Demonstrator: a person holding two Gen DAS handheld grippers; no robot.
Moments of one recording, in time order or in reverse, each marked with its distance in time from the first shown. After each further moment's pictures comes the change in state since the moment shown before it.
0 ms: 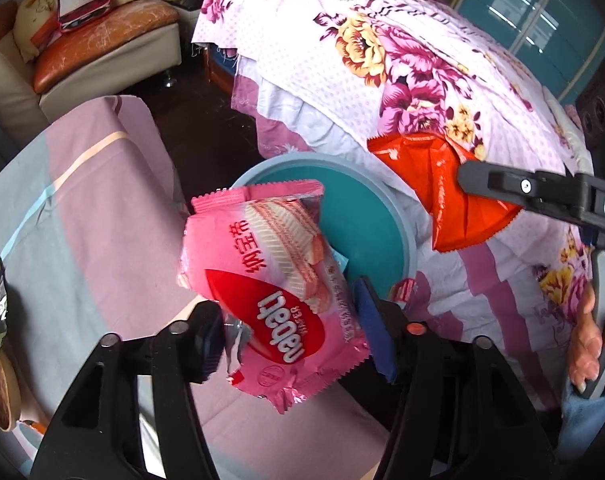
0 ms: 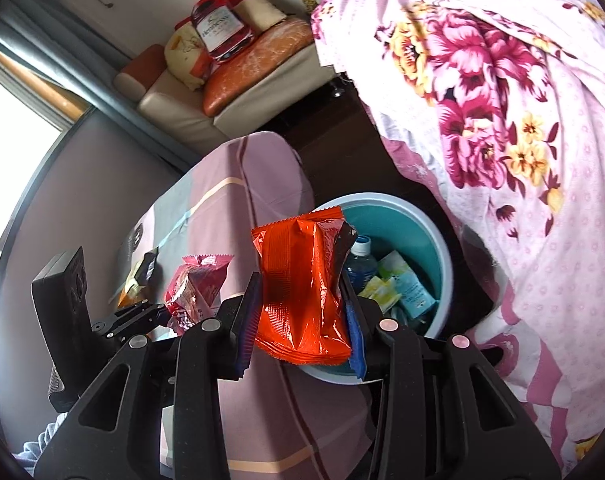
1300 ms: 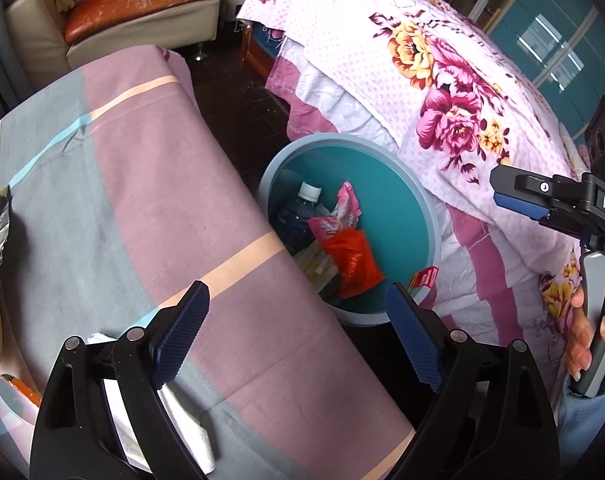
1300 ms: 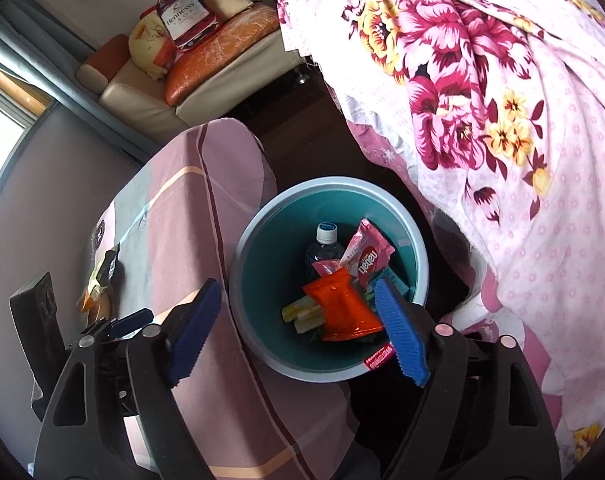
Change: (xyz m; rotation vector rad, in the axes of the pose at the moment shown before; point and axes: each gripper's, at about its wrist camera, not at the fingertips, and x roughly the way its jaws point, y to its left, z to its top) left arm -0.008 0.047 -0.036 -0.150 0.012 -0.006; right arm 0.021 -0.002 -0.004 0.028 0.048 -0.135
